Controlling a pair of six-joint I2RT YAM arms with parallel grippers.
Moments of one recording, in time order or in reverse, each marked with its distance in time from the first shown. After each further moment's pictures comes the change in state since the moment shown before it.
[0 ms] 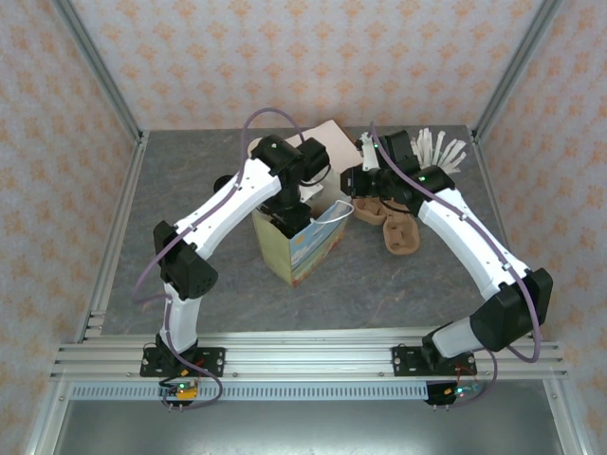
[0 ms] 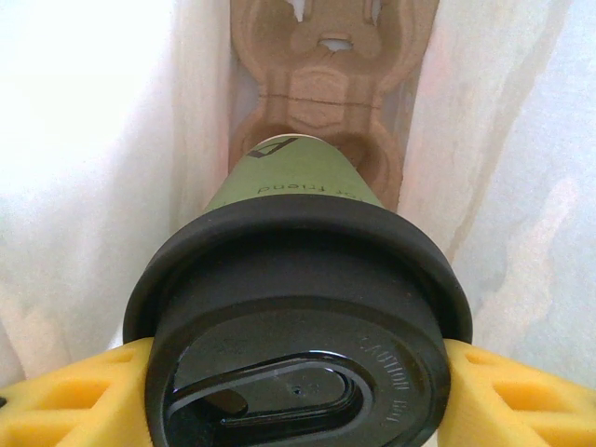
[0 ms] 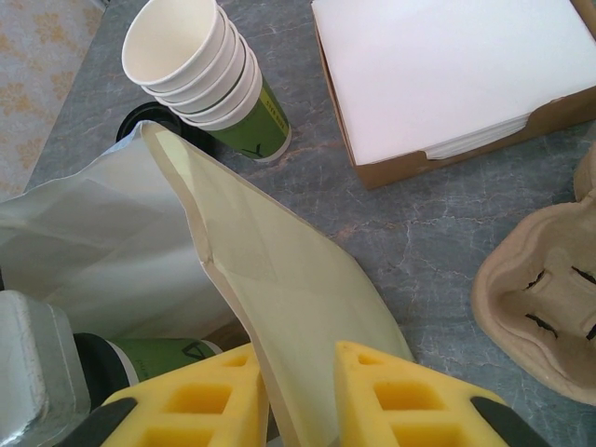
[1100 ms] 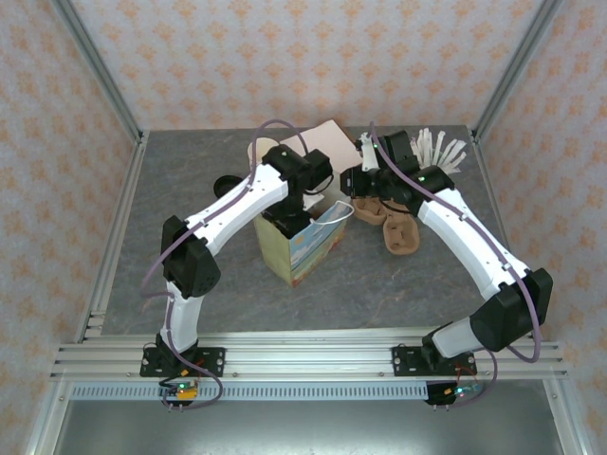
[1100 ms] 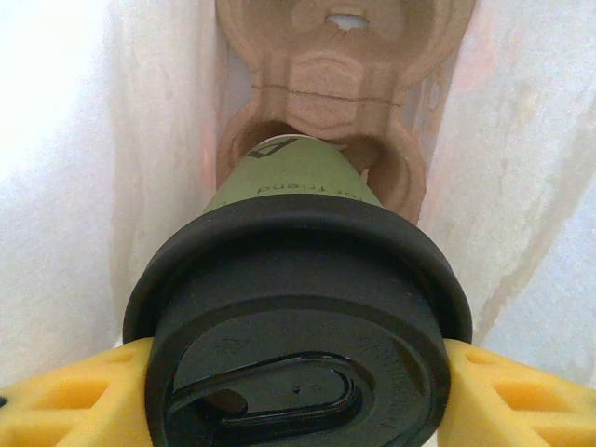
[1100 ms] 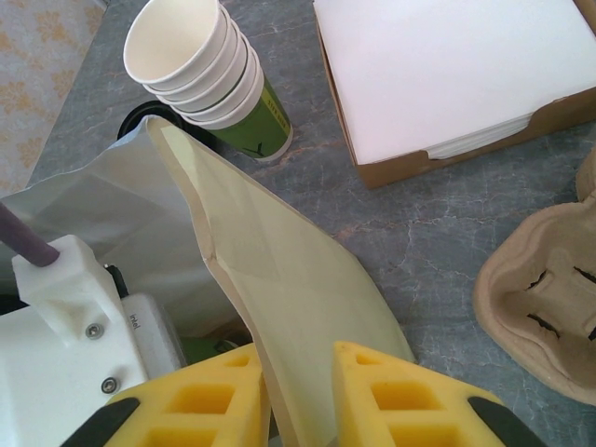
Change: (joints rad) left arm 0.000 0.019 -0.129 0.086 -0.007 -0.003; right arm 0.004 0.000 0.000 0.000 0.001 0.000
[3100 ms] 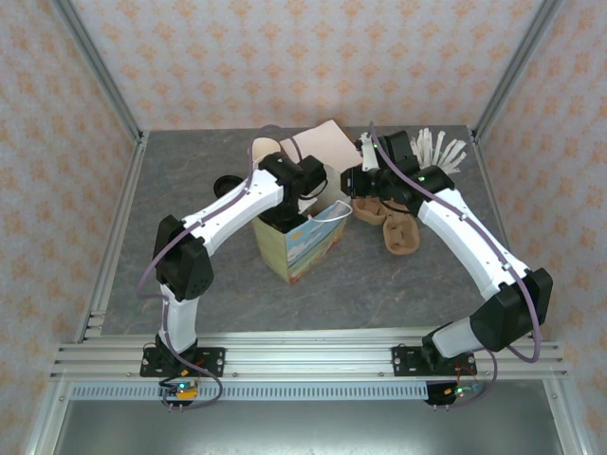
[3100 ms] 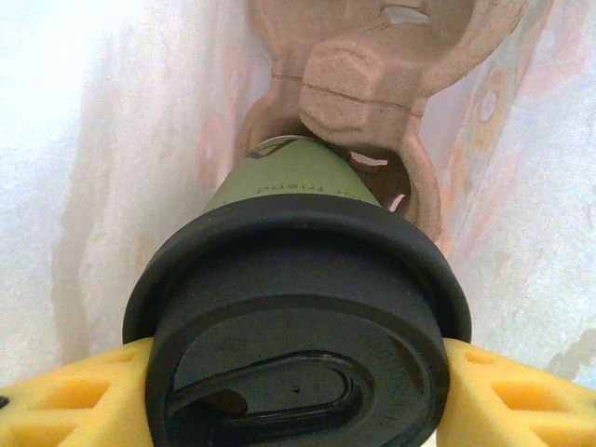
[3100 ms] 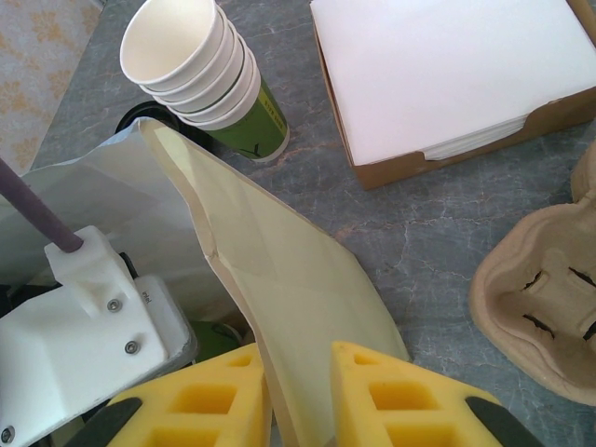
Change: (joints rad) left arm 0.019 -0.054 -0.163 0.121 -0.037 -0.026; right arm 0.000 0.000 0.000 0.000 0.007 -0.003
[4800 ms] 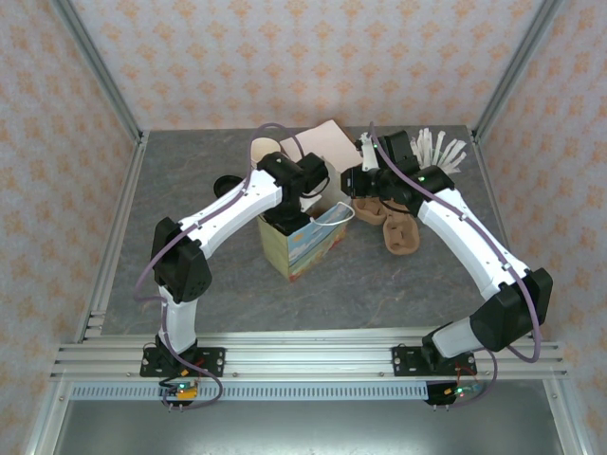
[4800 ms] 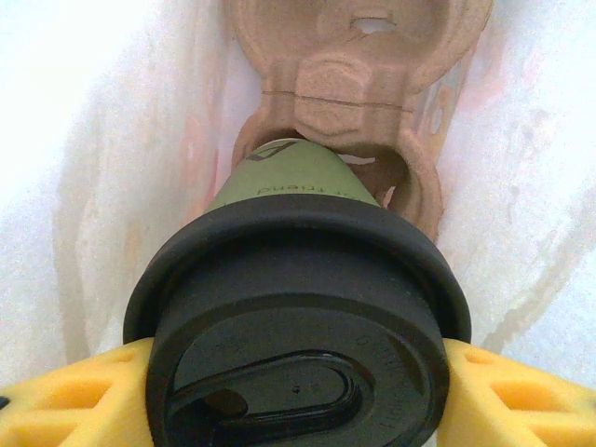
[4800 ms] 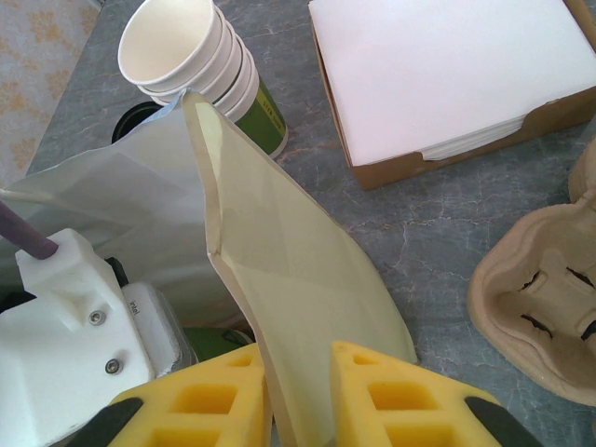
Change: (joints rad) left arm -0.012 -0.017 0.014 0.031 0.034 0.003; right arm 0.001 0.000 0.000 0.000 0.004 0.000
